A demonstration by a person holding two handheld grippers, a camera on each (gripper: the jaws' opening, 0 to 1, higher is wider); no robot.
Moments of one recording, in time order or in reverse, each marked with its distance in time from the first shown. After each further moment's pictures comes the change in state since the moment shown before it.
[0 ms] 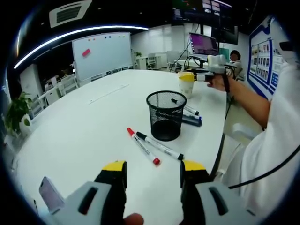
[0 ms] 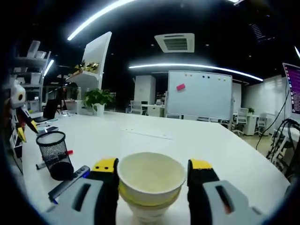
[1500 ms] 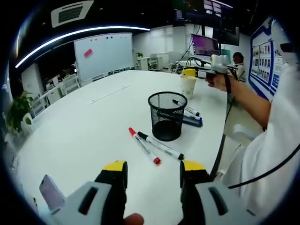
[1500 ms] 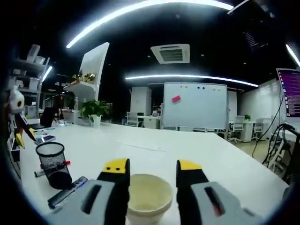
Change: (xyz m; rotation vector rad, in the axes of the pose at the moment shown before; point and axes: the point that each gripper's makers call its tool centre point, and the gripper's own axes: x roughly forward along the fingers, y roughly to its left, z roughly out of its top) left arm -0.004 0.002 0.000 -0.008 -0.008 0.012; right arm -0.010 -0.012 0.028 -0.017 -0.122 -0.063
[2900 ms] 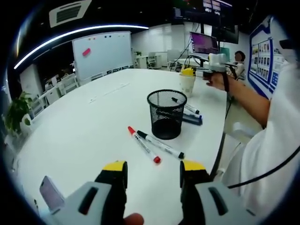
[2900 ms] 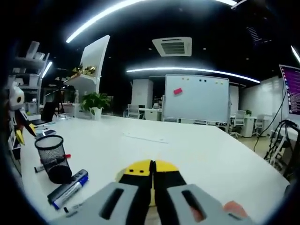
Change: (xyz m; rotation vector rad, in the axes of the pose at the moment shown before) left arm 0.003 -0.002 -0.002 0.015 0.018 -0.016; right arm 0.005 0.005 -0.023 0.032 0.090 0.036
